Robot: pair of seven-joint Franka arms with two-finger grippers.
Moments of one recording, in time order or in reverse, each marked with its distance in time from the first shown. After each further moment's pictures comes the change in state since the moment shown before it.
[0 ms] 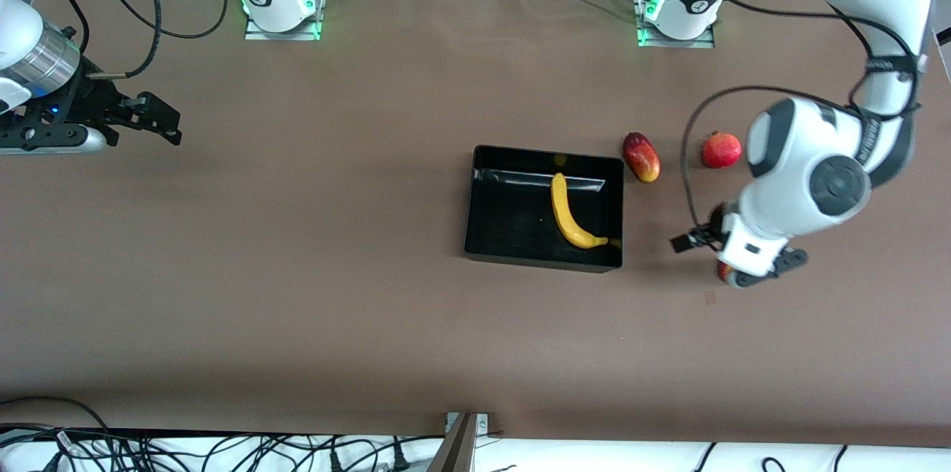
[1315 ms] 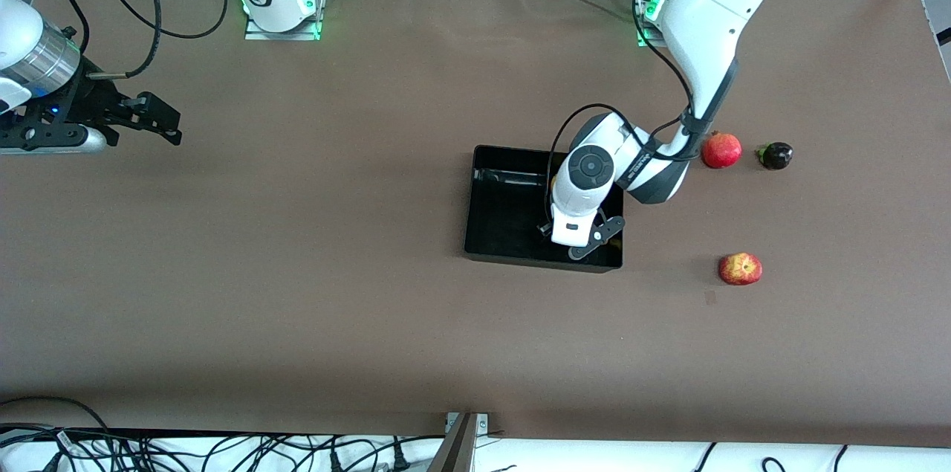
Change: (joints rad) left arm -0.281 0.320 -0.025 -0.051 0.223 0.386 -0.644; right arm 0.000 0.000 0.000 0.000 0.000 0.000 0.000
